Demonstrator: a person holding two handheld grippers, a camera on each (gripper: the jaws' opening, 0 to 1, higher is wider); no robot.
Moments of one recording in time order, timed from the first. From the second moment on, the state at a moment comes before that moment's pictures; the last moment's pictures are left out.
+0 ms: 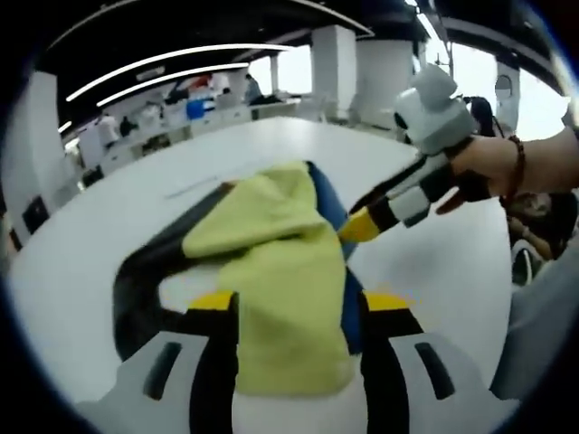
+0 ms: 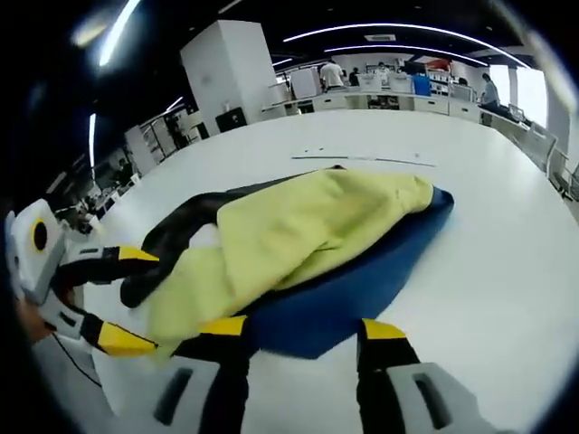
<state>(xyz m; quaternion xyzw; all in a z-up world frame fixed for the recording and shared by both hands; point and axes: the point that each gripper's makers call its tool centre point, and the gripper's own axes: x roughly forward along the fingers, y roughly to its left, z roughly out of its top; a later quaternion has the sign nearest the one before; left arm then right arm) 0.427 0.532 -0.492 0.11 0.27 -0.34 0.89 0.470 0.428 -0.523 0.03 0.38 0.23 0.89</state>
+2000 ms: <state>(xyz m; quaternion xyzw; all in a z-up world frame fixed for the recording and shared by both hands) 0.418 0.533 -0.493 0.12 0.28 -0.34 0.89 0.469 0.392 -0.504 -0.07 0.33 0.21 0.92</state>
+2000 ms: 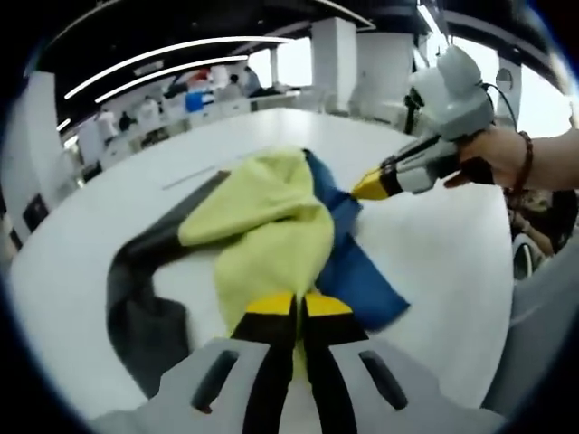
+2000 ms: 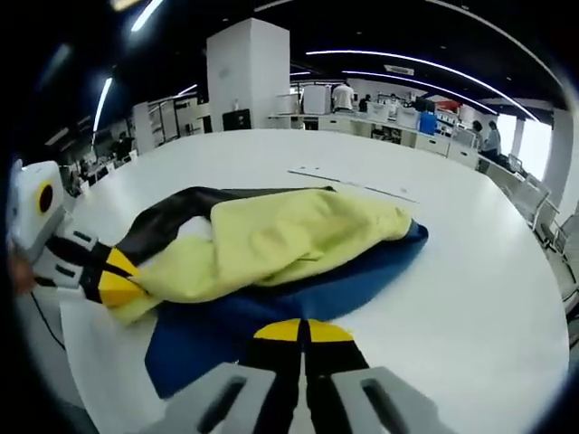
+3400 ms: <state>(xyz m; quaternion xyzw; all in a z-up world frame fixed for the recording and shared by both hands) 0.396 0.524 -0.451 0.07 0.27 -0.36 0.89 0.477 0.226 -0.473 -0.13 0.34 0.08 0.93</state>
